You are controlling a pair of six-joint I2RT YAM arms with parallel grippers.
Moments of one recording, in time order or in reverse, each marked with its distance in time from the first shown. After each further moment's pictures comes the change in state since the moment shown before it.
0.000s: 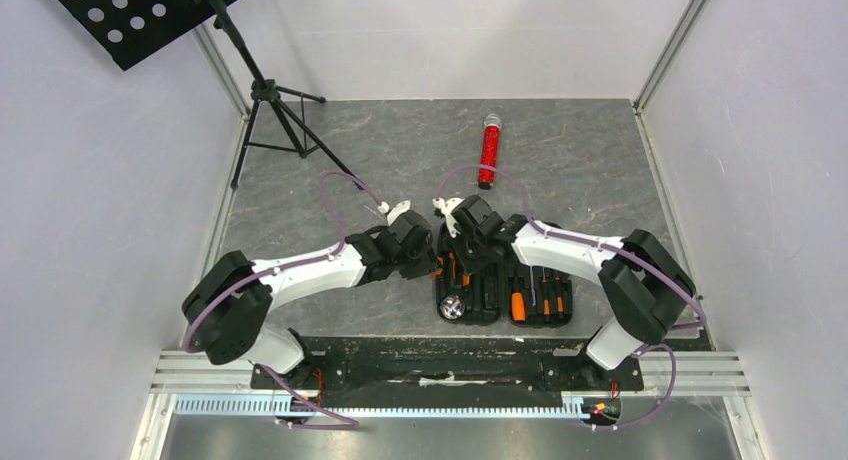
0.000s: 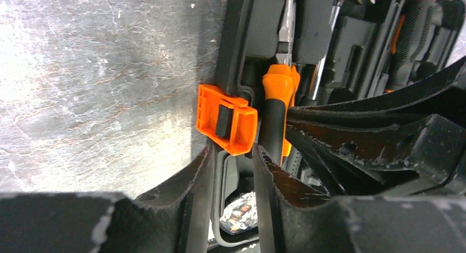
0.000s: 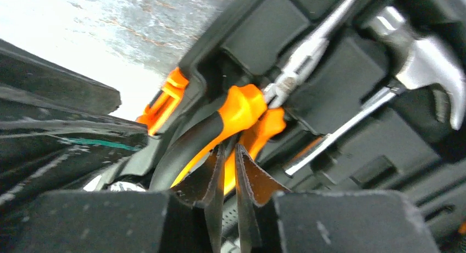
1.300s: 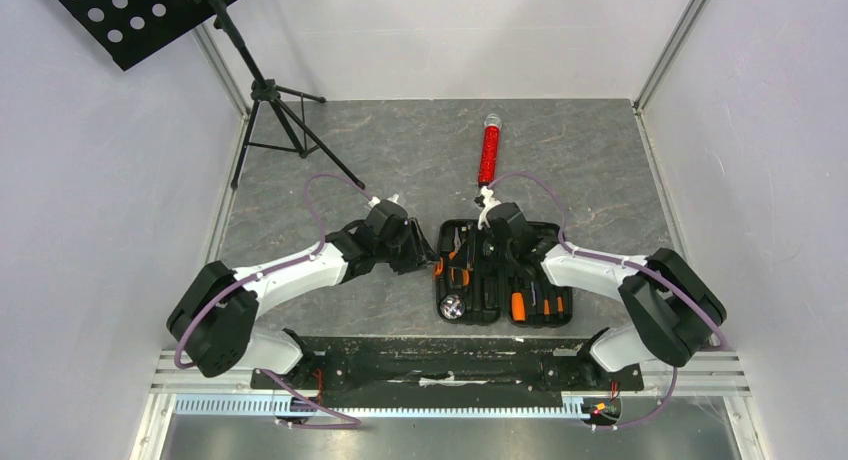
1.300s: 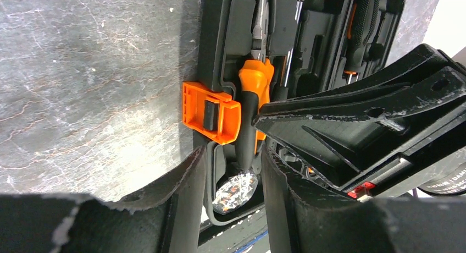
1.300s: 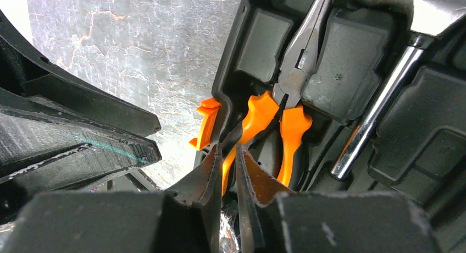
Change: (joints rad) left arm 0.134 -0.091 -0.066 0.077 0.230 0.068; right arm -0.111 -0.166 -0.303 0.450 -0.173 0.513
